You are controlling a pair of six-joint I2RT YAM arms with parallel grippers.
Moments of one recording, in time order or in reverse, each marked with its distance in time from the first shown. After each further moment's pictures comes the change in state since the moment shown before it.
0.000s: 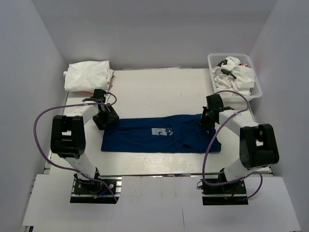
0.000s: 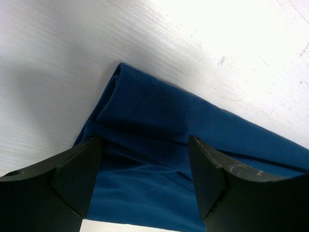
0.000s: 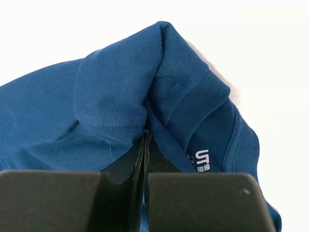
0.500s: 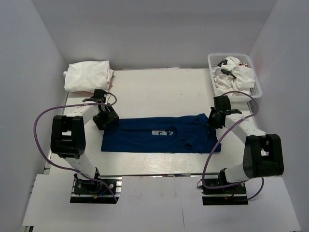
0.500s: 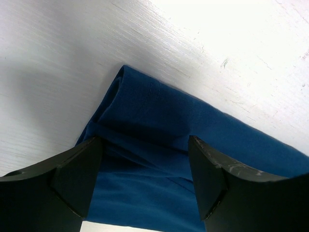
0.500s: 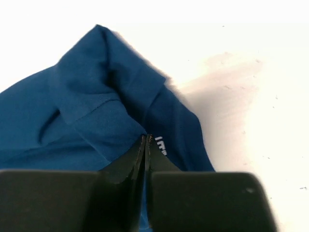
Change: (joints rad) left arm -0.002 0.000 -0.007 0.008 -0.021 -0.003; right arm -0.065 -0.123 -0.047 -0.038 0.092 -0.042
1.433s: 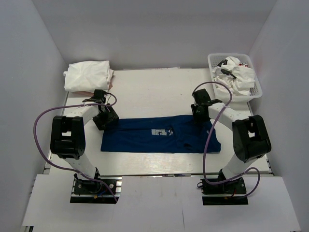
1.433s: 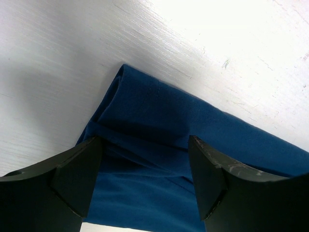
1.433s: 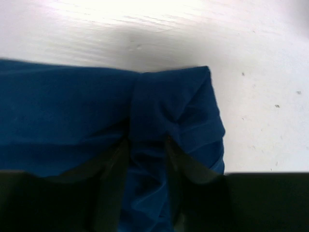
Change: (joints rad) left arm -0.001 -0.008 -0.011 0.012 -0.009 0.002; right arm 0.201 0.218 0.208 -0.058 0.041 -0.341
